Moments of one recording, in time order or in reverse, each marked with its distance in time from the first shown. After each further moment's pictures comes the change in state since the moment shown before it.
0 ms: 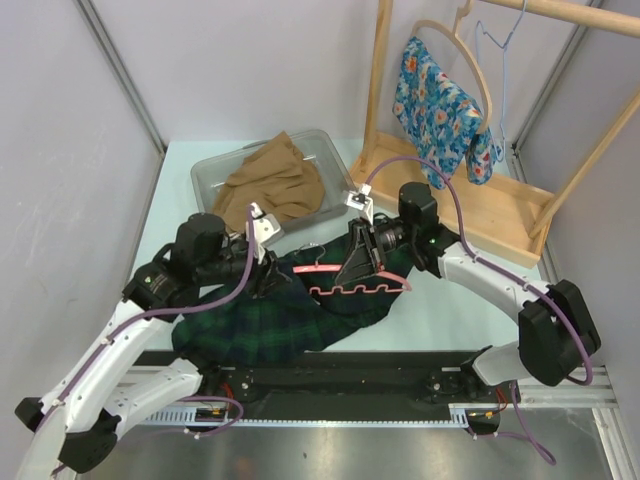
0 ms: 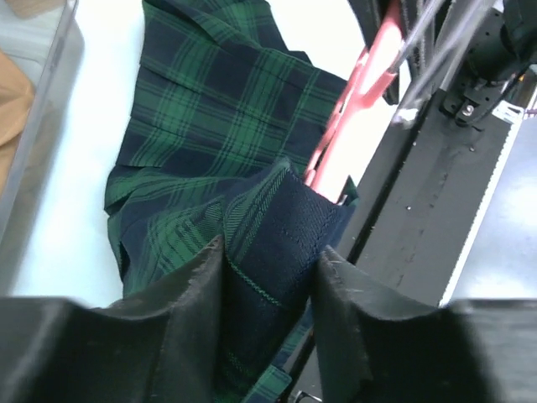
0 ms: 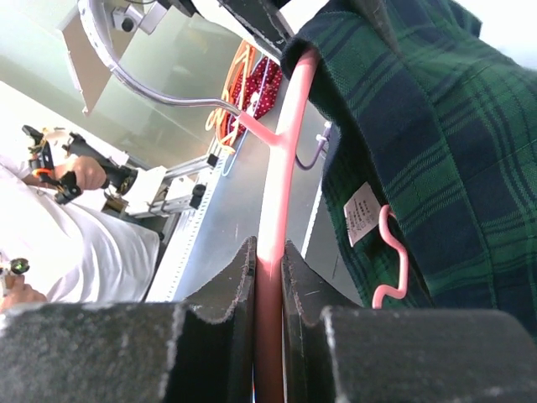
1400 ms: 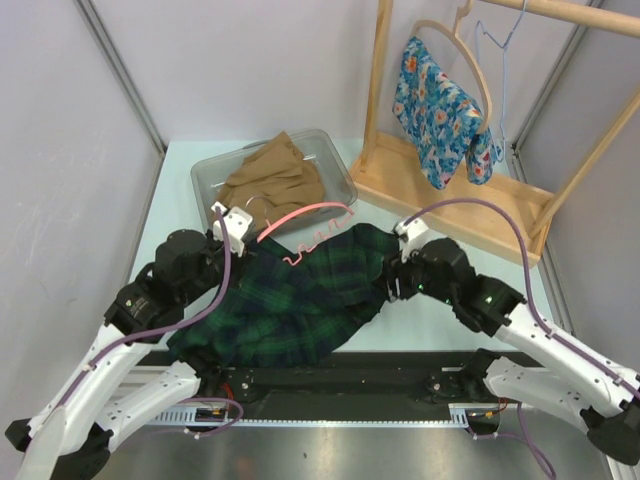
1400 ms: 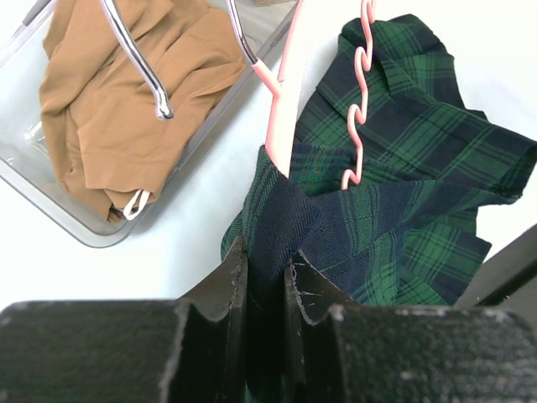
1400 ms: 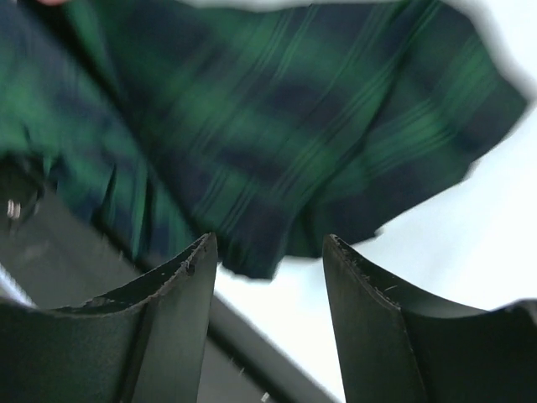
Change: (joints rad) left arm -0.023 -0.140 -0.041 0.020 -0.517 -0.055; right arm 0.183 -0.558 -0.154 -0.781 1.401 -0.320
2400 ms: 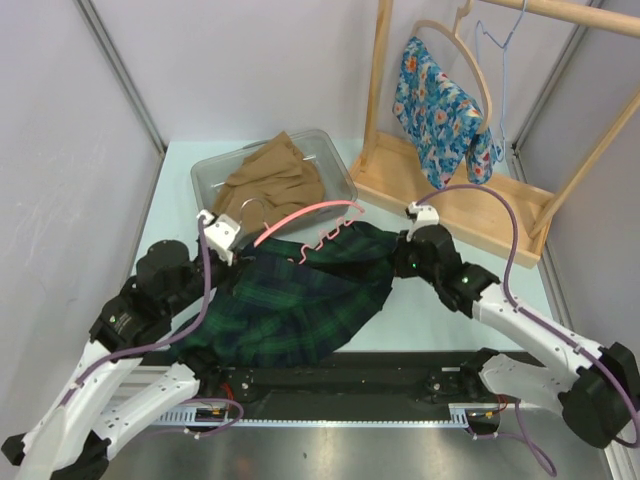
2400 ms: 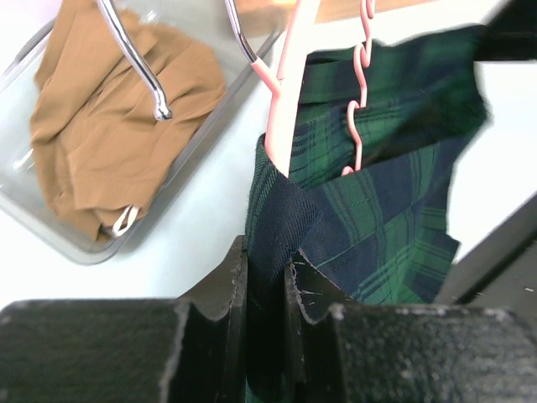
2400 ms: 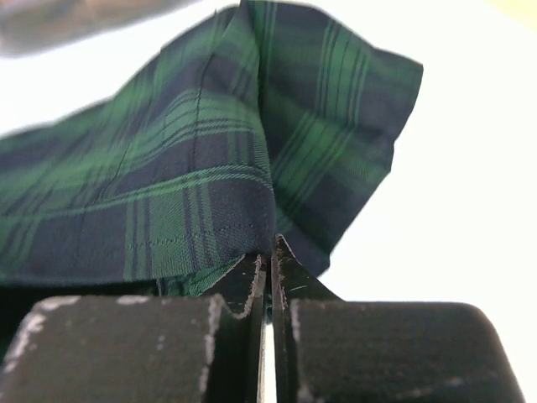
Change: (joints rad) left arm 0.000 -0.074 0.000 0.005 0.061 0.001; right arm -0.100 0.164 -0.104 0.191 0.175 0.186
